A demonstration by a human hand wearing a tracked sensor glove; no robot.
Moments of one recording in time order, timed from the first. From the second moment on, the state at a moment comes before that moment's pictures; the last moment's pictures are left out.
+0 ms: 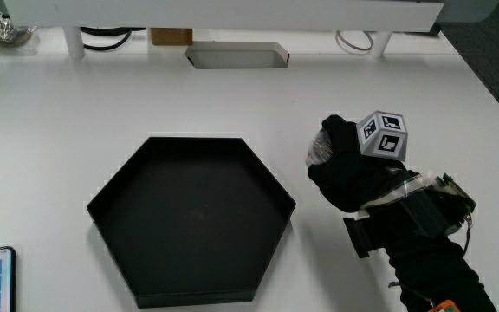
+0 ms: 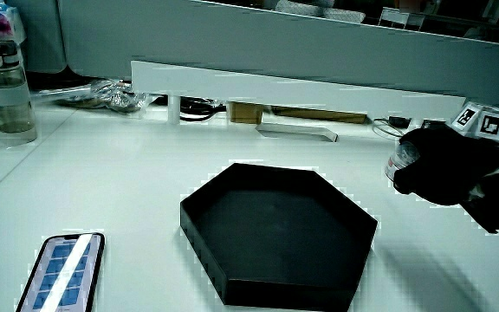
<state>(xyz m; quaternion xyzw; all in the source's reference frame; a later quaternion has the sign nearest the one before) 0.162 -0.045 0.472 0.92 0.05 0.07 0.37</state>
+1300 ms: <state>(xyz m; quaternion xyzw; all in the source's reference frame) 0.211 0.011 0.567 0.85 0.14 0.00 0.51</state>
